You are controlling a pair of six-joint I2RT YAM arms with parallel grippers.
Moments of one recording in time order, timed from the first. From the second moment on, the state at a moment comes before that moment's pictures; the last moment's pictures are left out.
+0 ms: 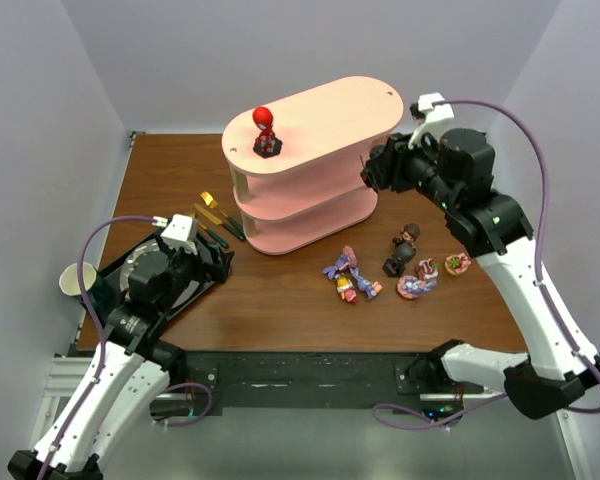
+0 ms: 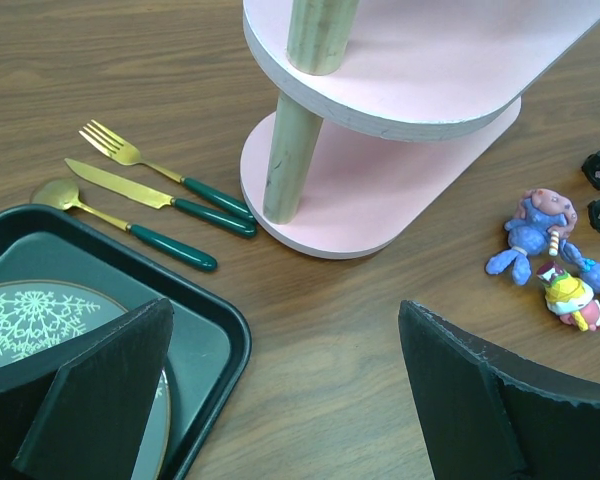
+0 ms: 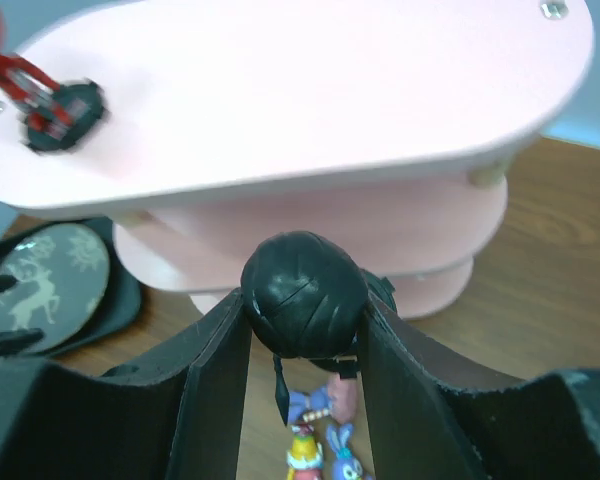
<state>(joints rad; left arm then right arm) -0.36 0.48 0.51 -0.29 -0.01 -0.17 0.47 1.18 1.54 -0.61 0.01 0.18</state>
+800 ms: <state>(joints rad) -0.36 0.49 0.51 -0.29 0.00 -0.17 0.67 1.64 2.23 -0.81 0.12 0.23</state>
